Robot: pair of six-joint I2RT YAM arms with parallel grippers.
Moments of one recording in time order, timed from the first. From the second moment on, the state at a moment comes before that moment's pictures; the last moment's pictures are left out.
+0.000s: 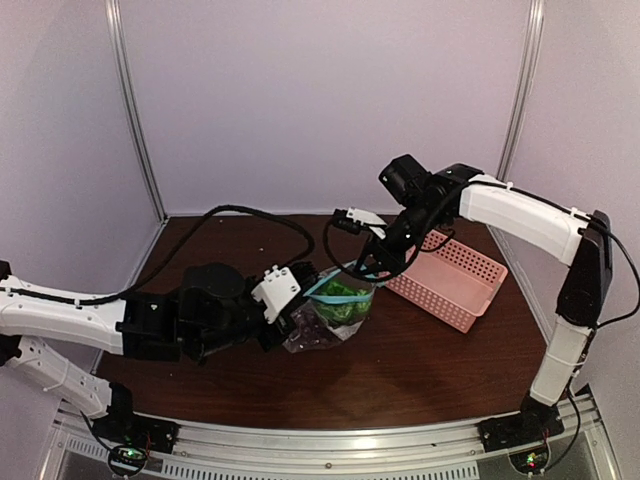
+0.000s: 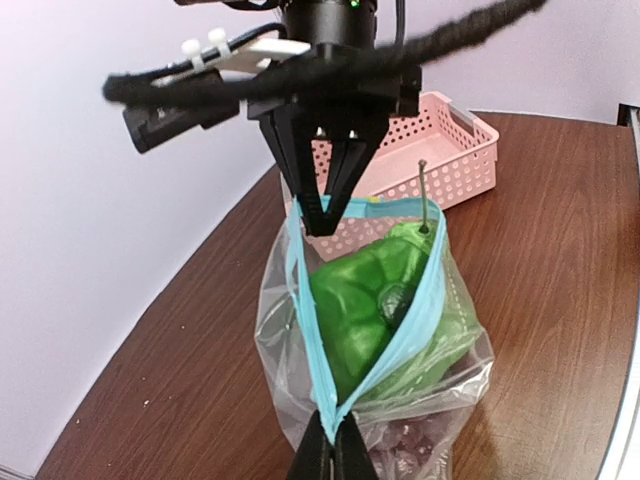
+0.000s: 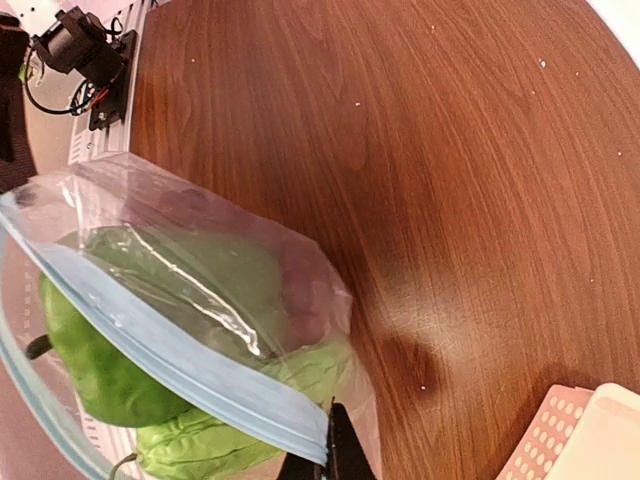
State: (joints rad) left arm -1.30 1.25 0.84 0.04 -0.45 0.23; right arm 0.67 1.81 1.70 -0.98 -0.49 -0.48
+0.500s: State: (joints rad) left arm -1.26 1.23 0.79 -0.01 -0.42 0.11; right arm 0.67 1.78 1.79 -1.26 -0.48 -0.60
